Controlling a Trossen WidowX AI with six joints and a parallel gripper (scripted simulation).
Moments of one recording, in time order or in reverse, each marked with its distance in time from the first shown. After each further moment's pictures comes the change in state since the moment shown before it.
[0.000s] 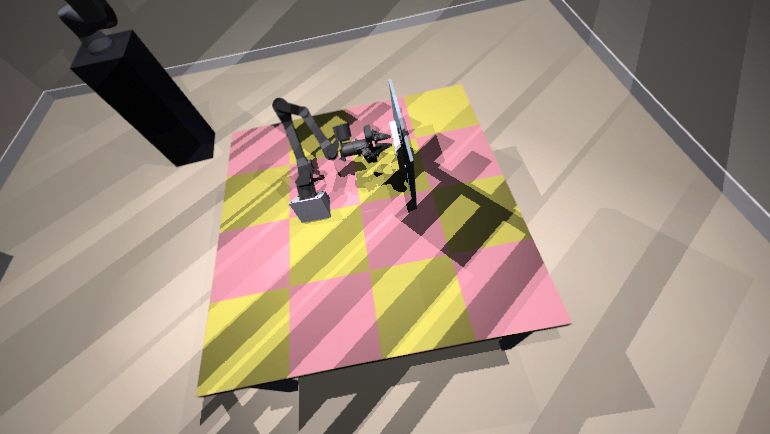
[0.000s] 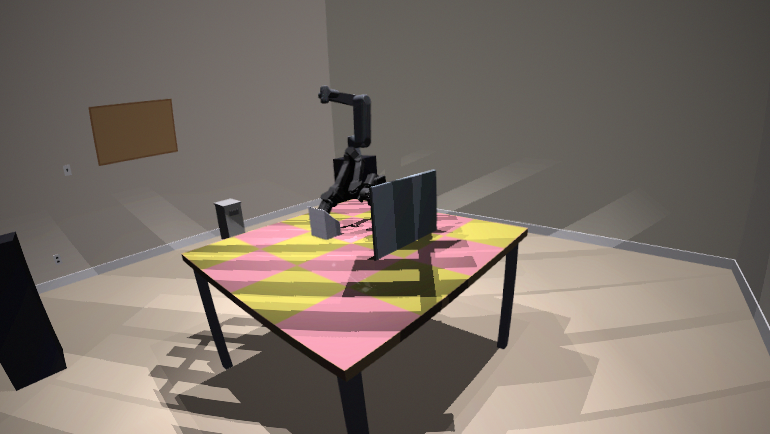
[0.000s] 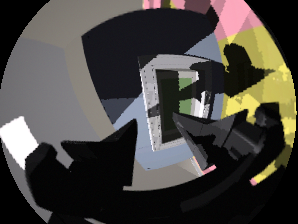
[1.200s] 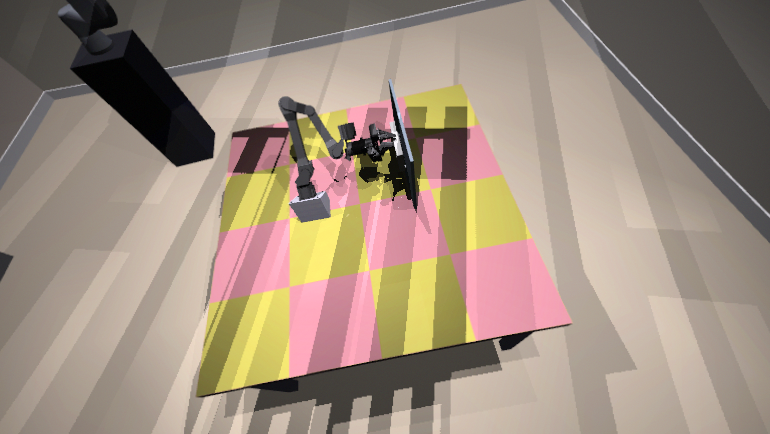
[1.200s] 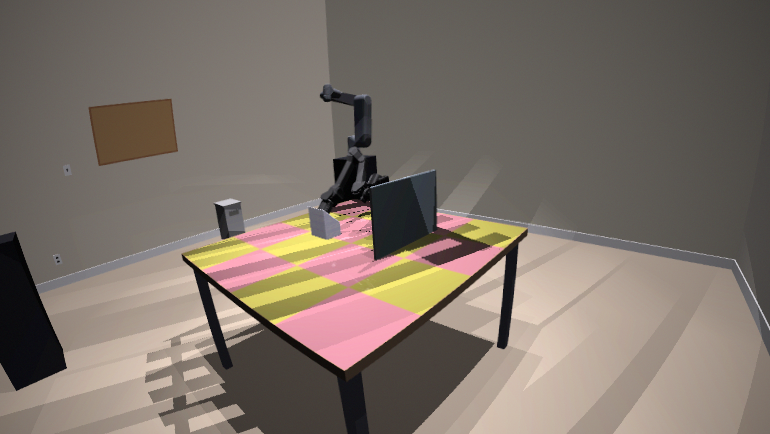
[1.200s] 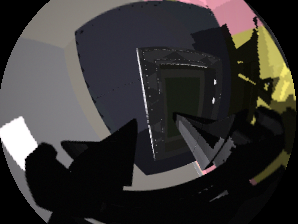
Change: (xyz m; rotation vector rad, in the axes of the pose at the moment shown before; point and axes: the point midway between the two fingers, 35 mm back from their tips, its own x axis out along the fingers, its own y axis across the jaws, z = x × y) arm 0.021 0.001 0.000 0.000 0.001 0.003
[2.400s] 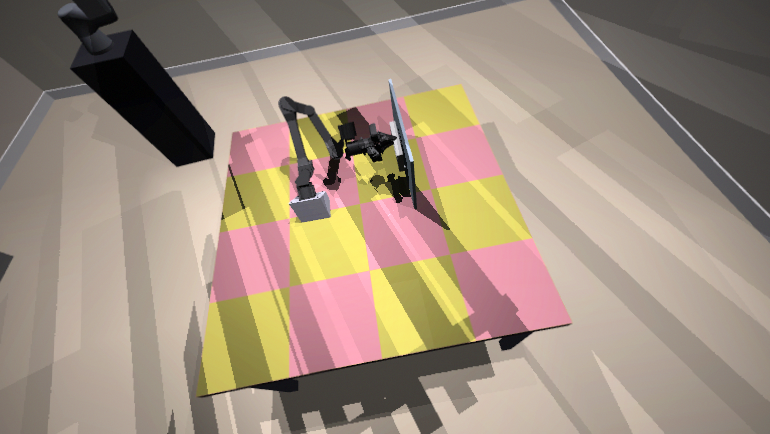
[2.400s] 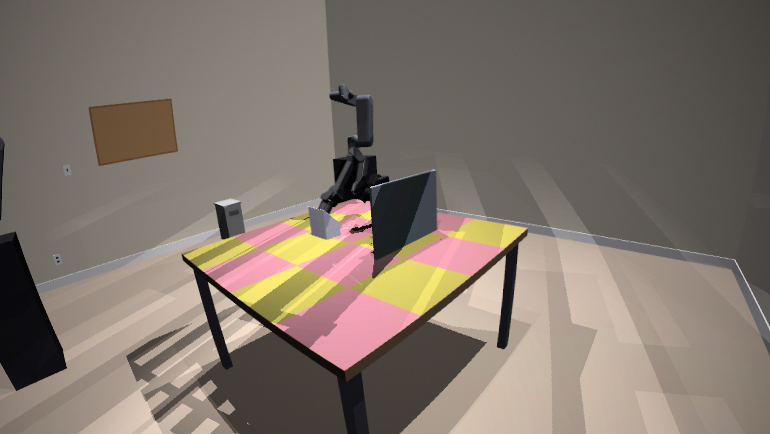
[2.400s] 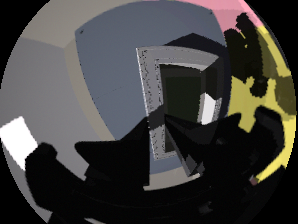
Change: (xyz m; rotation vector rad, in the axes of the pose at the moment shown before) arm 0.000 0.001 -0.001 0.001 0.002 0.000
